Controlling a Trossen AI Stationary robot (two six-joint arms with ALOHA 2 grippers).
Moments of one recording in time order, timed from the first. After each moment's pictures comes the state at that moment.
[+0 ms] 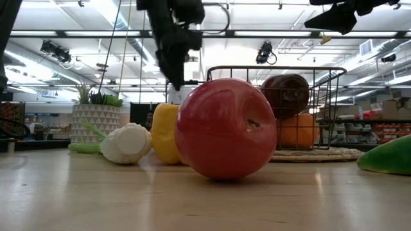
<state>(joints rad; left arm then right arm) 0.30 1.73 1.51 -0.97 -0.09 0.04 0.44 0.62 0.59 -0.25 0.71 0.22</state>
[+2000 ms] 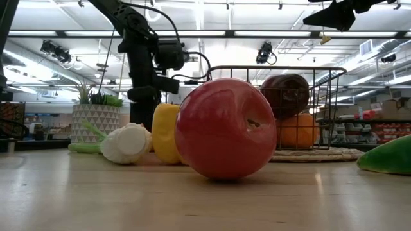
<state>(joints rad) 0.41 1.71 1.09 -0.67 -0.05 0.28 0.44 0.62 0.59 -0.20 0.73 0.19</state>
